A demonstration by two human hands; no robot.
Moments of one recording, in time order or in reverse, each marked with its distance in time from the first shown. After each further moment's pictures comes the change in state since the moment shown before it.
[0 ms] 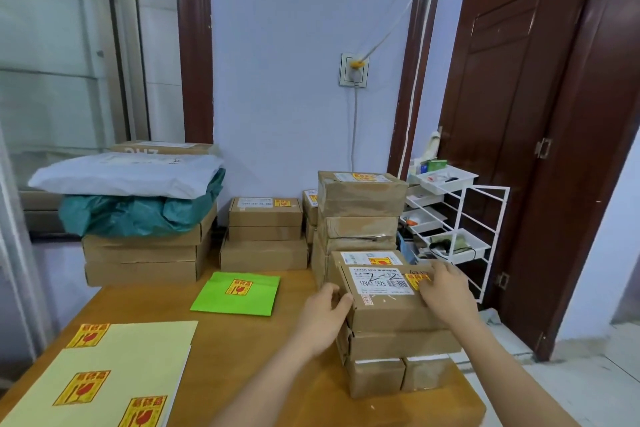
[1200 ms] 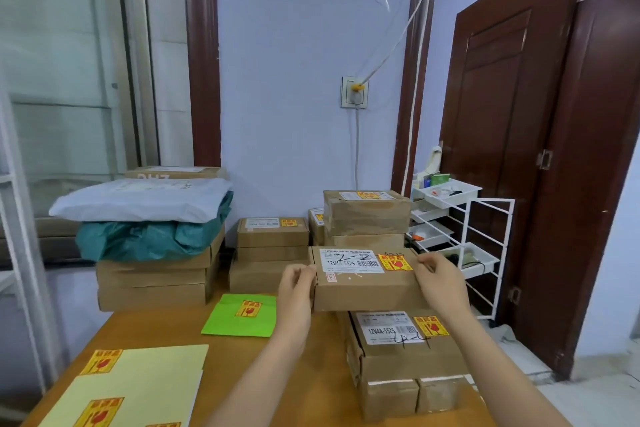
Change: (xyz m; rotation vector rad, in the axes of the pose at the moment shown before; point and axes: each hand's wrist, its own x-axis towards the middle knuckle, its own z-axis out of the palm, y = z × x) left_hand -0.004 0.026 -0.058 -0.748 0.350 -0.102; right_hand -0.009 -0.052 -0.028 0.464 0.156 -0.015
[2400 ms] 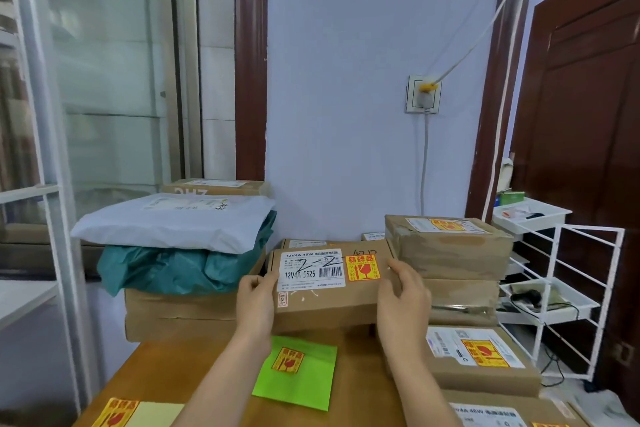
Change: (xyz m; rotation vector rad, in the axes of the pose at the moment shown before) left_hand 0.144 0.003 -0.095 -0.056 0.328 -0.122; right_hand 0.021 -0.093 0.170 0.422 0.103 -0.084
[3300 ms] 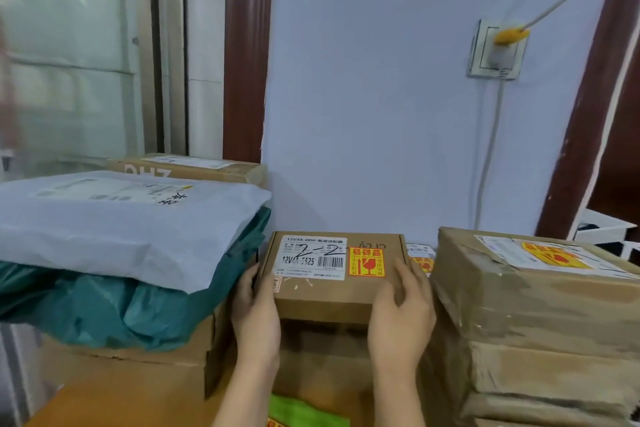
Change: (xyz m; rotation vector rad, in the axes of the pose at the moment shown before) left_hand 0.111 -0.044 0.050 -0.143 0.092 0.237; right_hand 0.073 0.049 0.115 0.061 0.040 0.070
